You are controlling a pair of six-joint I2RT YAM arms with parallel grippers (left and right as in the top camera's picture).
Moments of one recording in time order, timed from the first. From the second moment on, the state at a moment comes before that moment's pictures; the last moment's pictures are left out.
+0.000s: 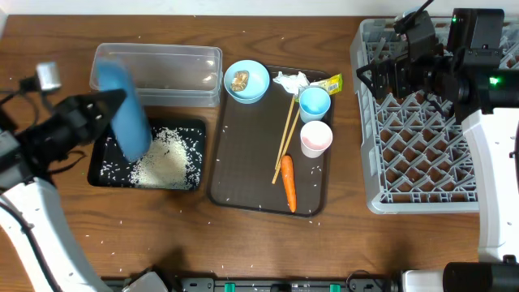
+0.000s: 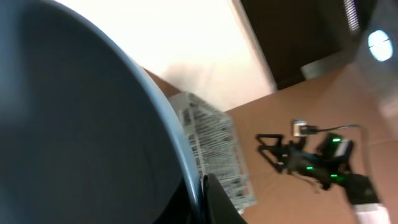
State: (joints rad) left arm 0.65 1.29 1.21 -0.74 1.37 -0.27; right arm 0.00 1.56 1.64 -0.90 -0.42 -0.24
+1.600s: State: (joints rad) left arm -0.72 1.57 1.11 -0.60 0.18 -0.12; right arm 0.00 1.56 1.64 -0.92 -0.41 -0.24
